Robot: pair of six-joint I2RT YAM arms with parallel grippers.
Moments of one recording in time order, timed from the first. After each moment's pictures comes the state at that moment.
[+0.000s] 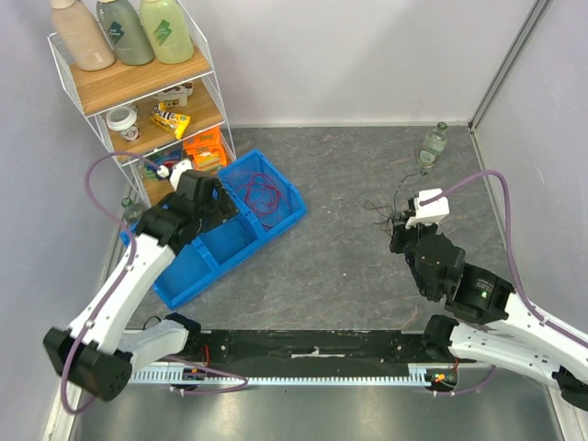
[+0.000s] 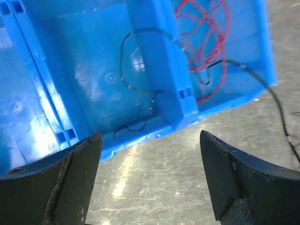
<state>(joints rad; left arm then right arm) -0.42 1.02 1.07 -0.82 -0.35 -0.78 1.03 0.66 0.82 -0.39 0.88 0.20</state>
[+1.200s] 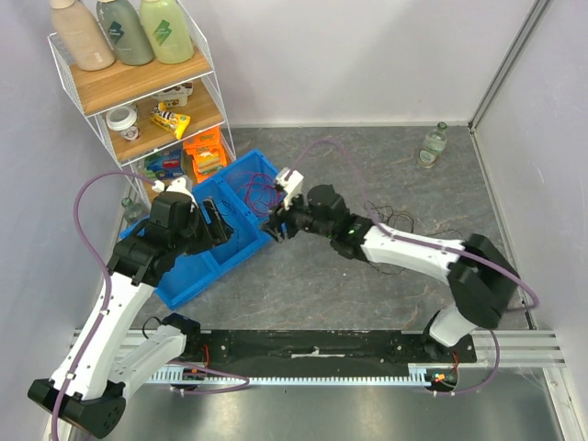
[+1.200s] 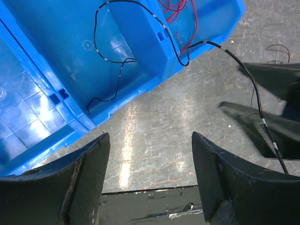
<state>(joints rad) -0.37 0.83 1.03 -0.93 -0.07 -0.63 0.87 1.54 1.03 0.20 -0.15 0.13</state>
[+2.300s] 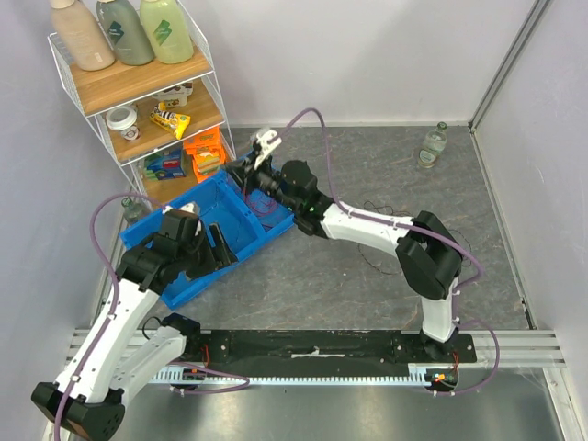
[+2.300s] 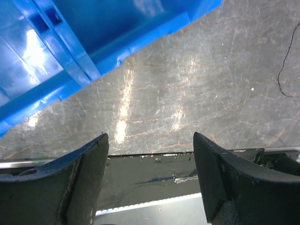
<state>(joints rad) -0.37 0.79 0.89 -1.04 0.01 -0.68 0.93 1.91 1.40 0.69 -0.05 0.18</state>
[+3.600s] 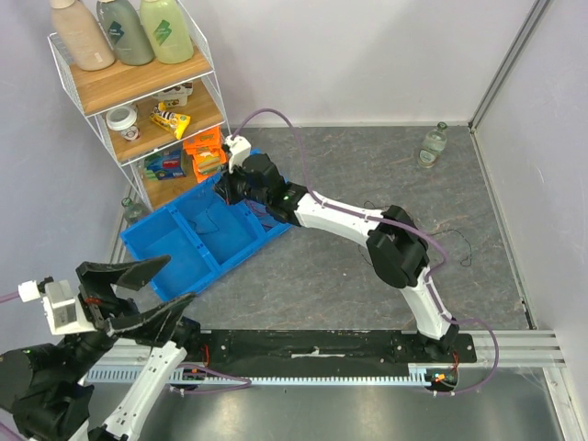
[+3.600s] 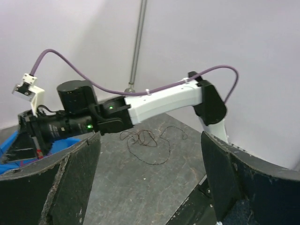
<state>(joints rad) -0.37 0.18 1.21 -0.66 0.44 -0.35 0.93 2.19 1.84 0.16 -0.06 0.35</state>
